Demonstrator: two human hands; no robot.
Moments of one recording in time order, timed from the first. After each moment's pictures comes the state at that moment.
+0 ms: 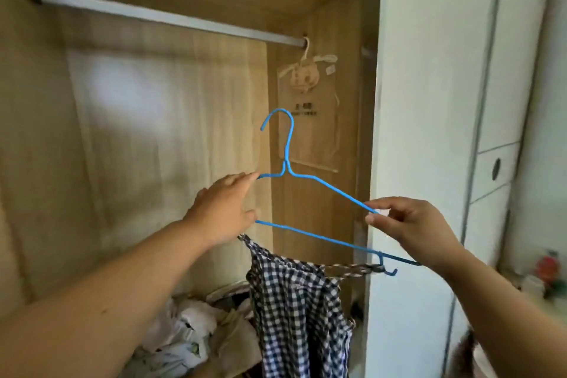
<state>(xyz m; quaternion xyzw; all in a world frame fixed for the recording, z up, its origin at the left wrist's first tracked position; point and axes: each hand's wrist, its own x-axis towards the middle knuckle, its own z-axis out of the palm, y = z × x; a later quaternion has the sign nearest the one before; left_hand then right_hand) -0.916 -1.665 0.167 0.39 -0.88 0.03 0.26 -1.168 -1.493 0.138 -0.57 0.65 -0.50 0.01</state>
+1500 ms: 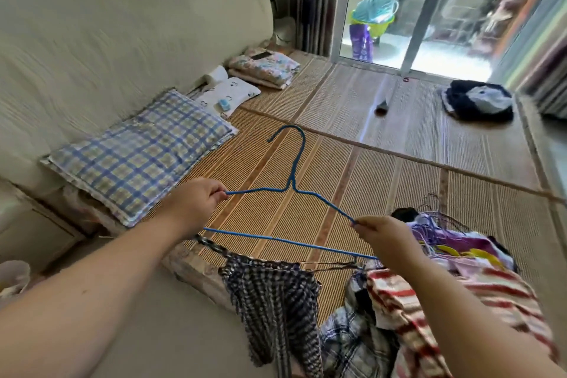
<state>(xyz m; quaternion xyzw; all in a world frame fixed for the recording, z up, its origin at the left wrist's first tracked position) -1.299 -1.207 -0.137 -0.47 -0.85 -0.18 -0.16 -1.003 -1.040 -0.176 0.47 0.82 -0.33 -0.07</state>
